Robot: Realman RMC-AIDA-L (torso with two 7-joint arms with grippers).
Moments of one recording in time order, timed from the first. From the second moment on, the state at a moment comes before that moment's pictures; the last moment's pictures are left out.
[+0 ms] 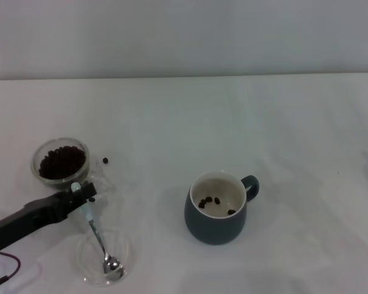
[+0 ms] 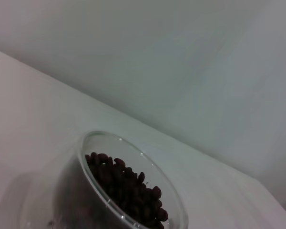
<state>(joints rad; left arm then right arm) -0.24 -2.07 1.17 0.55 1.37 1.19 -1.65 0.20 2.01 -1.94 -0.07 0.38 -1.81 0.25</state>
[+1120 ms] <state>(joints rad) -0.12 -2.07 1.10 0.53 1.31 1.25 -1.48 0.21 2.01 -1.93 -0.07 0.38 -1.82 0.25</state>
